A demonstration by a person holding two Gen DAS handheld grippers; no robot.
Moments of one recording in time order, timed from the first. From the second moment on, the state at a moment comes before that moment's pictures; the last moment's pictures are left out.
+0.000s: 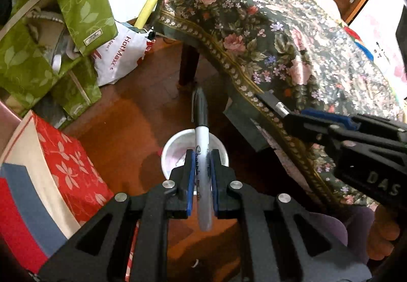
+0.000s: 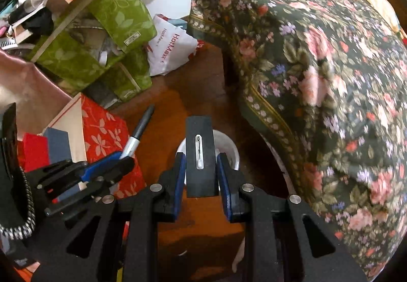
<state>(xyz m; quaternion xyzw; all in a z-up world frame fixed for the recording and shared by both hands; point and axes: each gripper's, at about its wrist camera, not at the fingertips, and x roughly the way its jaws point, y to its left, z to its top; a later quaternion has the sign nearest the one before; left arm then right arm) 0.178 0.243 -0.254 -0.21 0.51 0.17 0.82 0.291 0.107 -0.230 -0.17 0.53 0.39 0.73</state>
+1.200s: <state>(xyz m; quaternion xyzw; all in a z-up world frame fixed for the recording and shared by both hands) 0.180 0.107 -0.100 -0.10 0.40 0.14 0.90 0.302 -0.061 -0.099 -0.11 0.41 0.35 0.83</state>
